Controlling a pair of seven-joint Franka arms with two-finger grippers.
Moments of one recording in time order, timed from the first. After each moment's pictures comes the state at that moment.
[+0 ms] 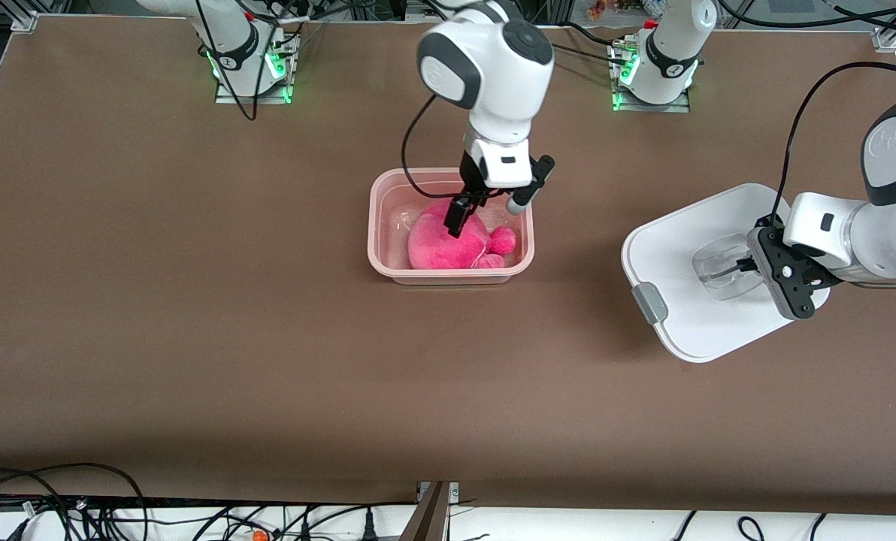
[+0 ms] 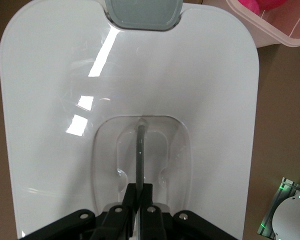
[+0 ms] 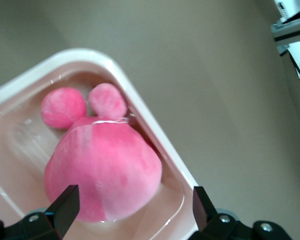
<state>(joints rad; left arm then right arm) 0.05 0.39 -0.09 -1.35 -0.06 1.53 1.09 1.06 0.71 -0.27 -1.03 -0.09 1.79 -0.07</state>
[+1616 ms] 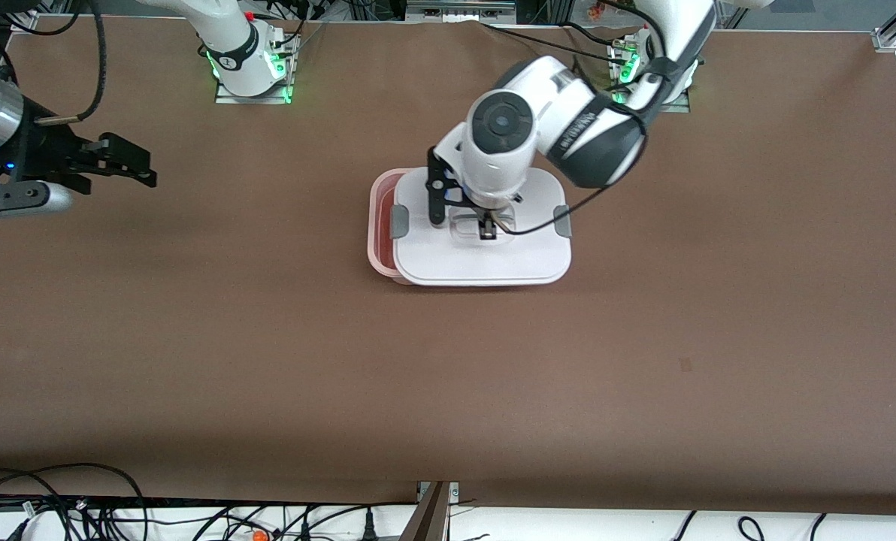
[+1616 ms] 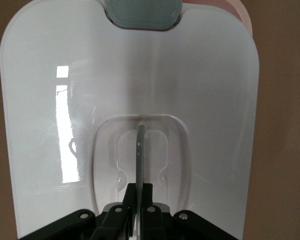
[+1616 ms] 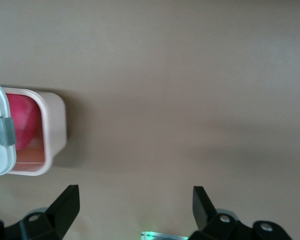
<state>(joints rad) -0.51 0.55 -0.29 -1.36 0.06 1.79 0.73 0.57 0.18 -0.54 -1.33 0.16 1.39 -0.03</state>
